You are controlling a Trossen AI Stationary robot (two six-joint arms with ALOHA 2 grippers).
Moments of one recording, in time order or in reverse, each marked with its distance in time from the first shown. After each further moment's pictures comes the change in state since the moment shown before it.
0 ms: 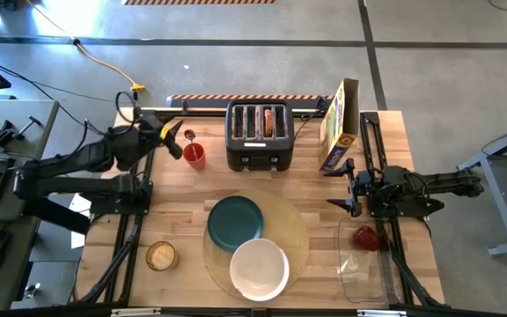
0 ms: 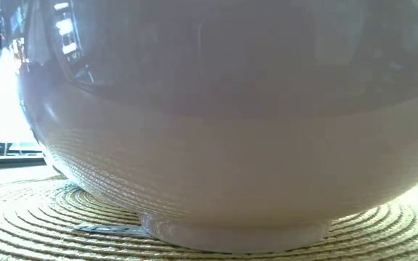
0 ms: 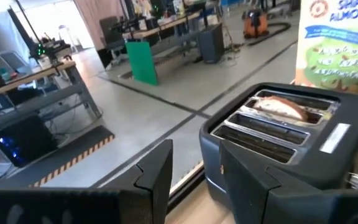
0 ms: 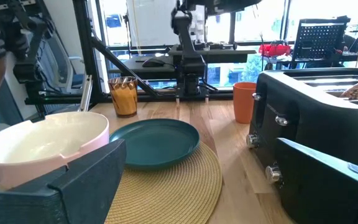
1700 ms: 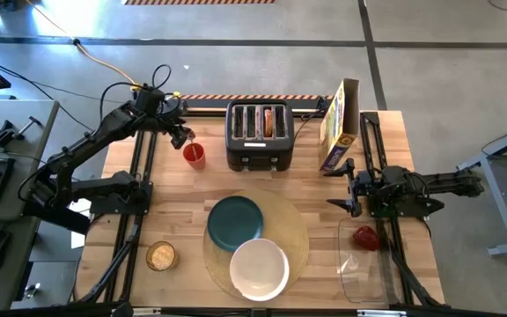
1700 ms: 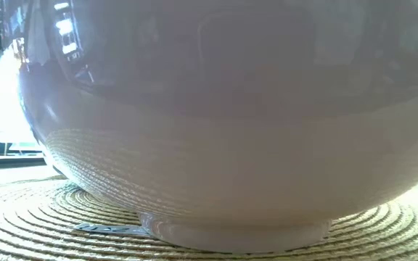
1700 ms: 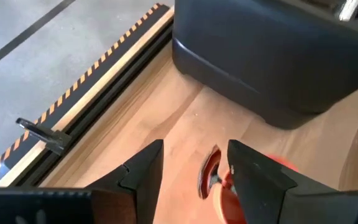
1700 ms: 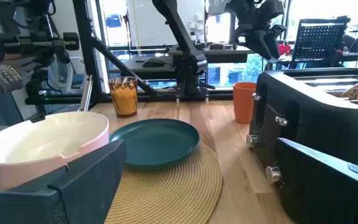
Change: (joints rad) left arm 0.733 0.407 0.120 -0.354 0.907 0.155; right arm 0.000 0.000 0.000 0.000 0.000 0.000
